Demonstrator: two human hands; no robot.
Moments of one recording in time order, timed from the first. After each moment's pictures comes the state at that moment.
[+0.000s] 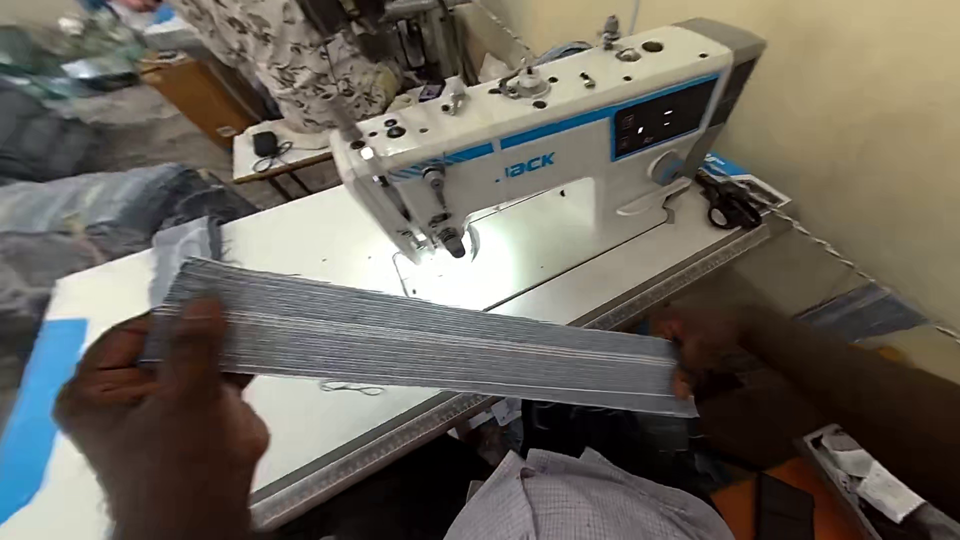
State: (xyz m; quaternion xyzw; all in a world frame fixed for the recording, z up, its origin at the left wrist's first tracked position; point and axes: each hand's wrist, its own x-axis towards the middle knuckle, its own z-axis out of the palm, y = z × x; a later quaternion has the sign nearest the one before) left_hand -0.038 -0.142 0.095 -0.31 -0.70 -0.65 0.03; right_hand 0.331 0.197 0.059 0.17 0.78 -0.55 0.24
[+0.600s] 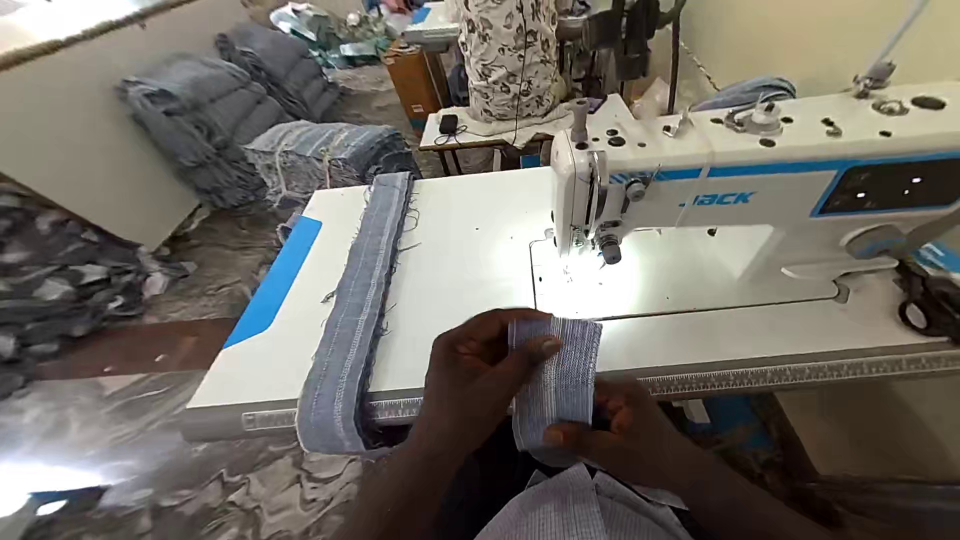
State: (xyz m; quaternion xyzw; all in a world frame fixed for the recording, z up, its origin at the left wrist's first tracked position) left_hand 0.062 -0.139 0.100 -0.40 -0.66 -0.62 -0.13; right_hand 0.198 0.014 0.036 -0.02 0.73 -0.67 -0.13
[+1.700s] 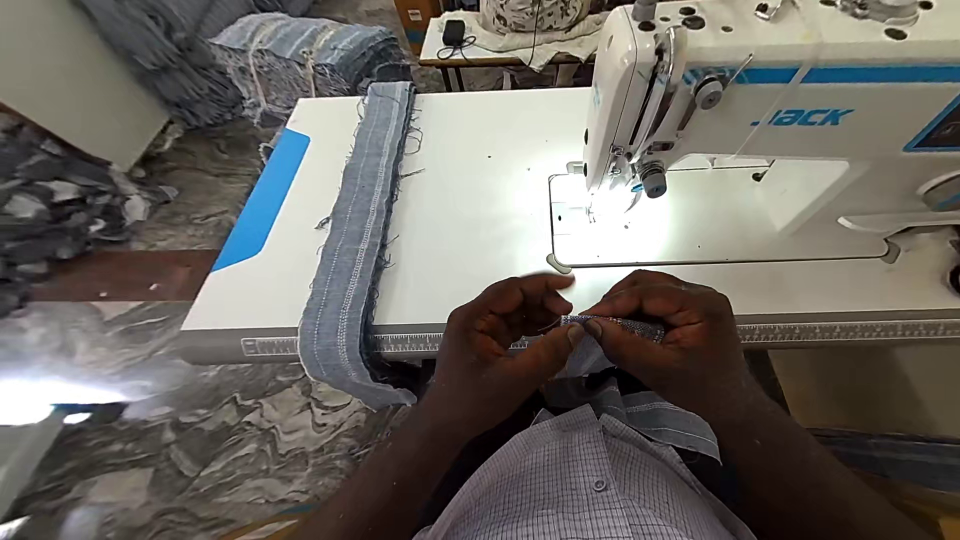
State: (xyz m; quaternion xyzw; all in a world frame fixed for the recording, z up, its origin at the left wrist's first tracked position) left_hand 0.071 -0.161 0.071 -0.41 -0.60 -0.66 -0.16; right_hand 0.182 0.026 0.070 -0.03 0.80 -0.52 -0.29
